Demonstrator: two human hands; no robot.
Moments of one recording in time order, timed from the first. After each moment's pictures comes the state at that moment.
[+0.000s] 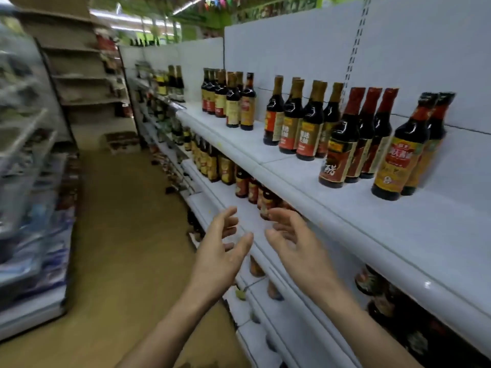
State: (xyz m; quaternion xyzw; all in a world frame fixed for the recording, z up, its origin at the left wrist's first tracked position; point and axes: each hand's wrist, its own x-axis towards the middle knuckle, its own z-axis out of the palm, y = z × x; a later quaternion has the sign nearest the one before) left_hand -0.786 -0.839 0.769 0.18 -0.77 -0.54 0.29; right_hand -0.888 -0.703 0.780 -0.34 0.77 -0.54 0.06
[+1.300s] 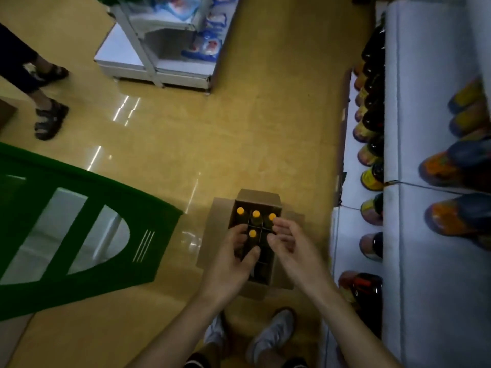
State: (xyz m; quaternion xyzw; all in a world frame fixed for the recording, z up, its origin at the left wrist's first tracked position) left_hand -0.661 -0.822 0.336 0.62 -0.54 -0.54 0.17; right_hand -0.824 -0.804 0.343 -0.40 0.69 -0.30 0.52
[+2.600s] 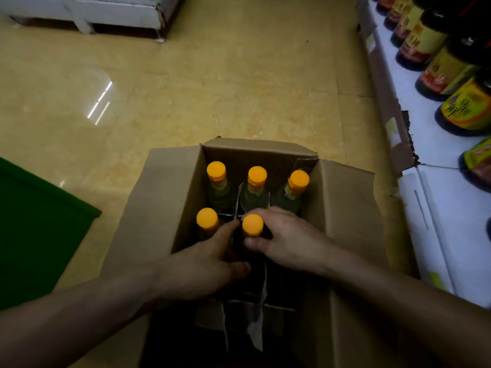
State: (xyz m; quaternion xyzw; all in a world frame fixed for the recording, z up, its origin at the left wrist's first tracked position) left_hand -0.630 -0.911 -0.112 0.50 -0.62 -0.59 -0.12; right_hand -0.816 -0.885 -0.139 -0.64 0.64 -0.05 0.43
